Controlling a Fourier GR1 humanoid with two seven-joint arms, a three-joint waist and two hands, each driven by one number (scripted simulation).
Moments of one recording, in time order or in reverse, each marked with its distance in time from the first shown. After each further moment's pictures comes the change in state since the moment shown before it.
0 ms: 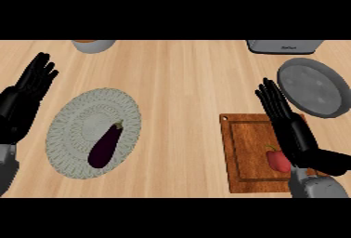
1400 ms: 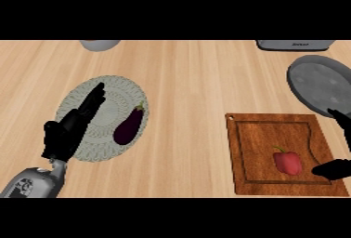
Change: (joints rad) left arm 0.049 -0.161 -0.193 0.011 -0.181 0.015 0.072; right arm 0.120 -0.467 -0.008 0.020 0.695 -0.040 0.687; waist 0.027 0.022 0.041
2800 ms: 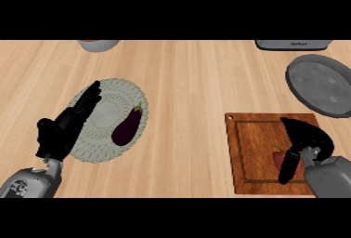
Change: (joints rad) left arm 0.014 -0.030 0.068 -0.028 -0.044 -0.053 0.042; right arm -0.263 0.174 0.217 0.052 -0.054 0.505 0.517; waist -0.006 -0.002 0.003
